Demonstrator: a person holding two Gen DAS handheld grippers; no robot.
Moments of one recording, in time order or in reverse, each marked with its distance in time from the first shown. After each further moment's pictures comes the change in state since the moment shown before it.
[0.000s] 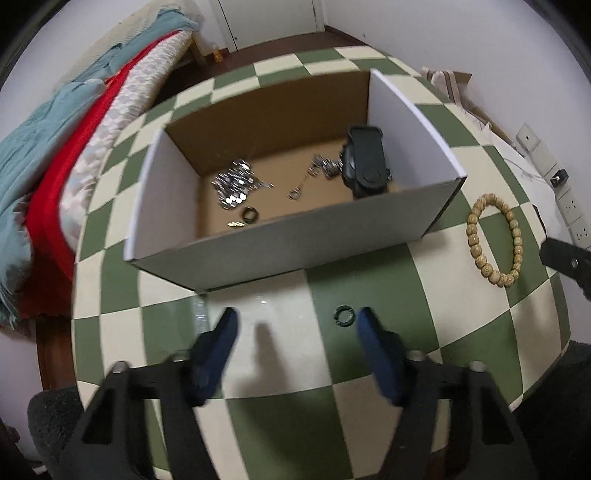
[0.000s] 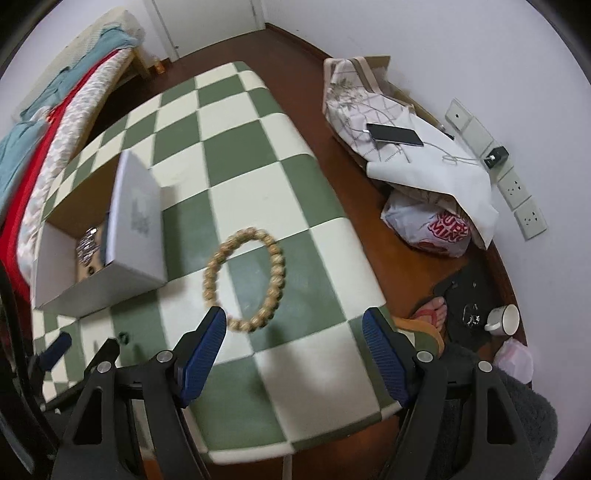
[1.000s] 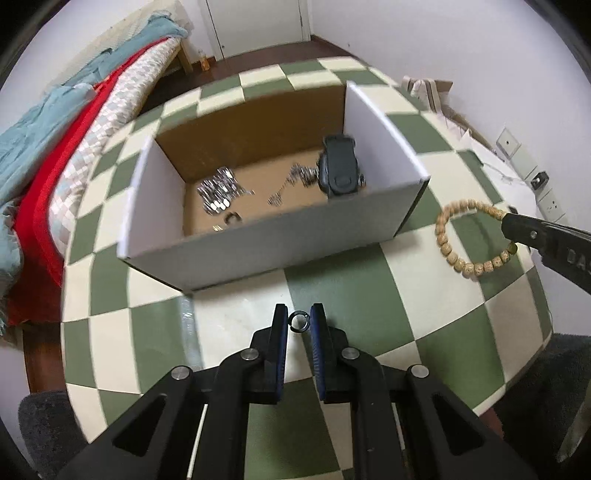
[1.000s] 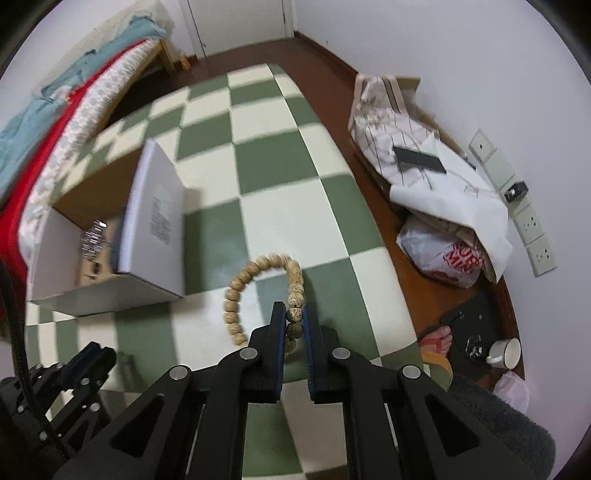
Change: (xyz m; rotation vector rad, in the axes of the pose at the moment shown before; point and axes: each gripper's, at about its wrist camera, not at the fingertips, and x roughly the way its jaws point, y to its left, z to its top) left arm -0.023 0.003 -0.005 0.009 -0.063 -0.067; right arm -0.001 0.032 0.005 -0.120 -0.072 0.031
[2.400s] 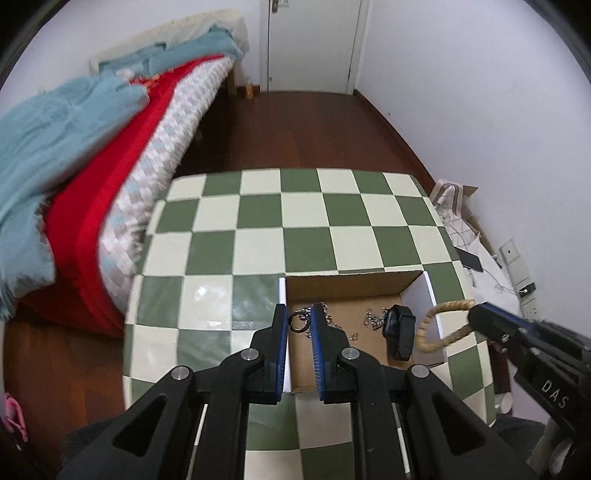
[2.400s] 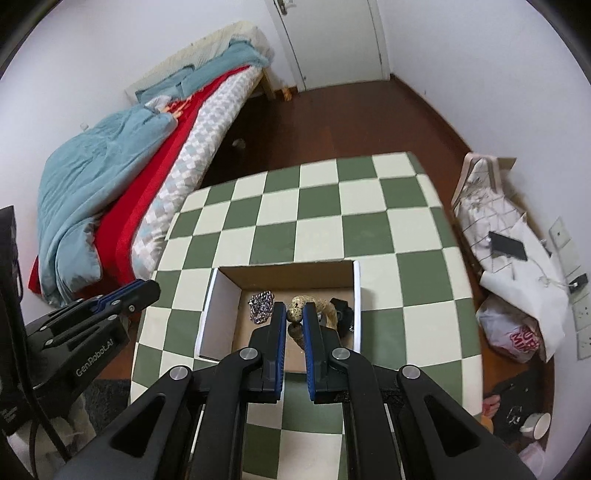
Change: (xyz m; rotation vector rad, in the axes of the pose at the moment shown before) left arm -0.074 0.125 0.089 -0.226 -0.127 -0.069; right arm -0.089 0.108 0.076 -0.162 -0.093 0.326
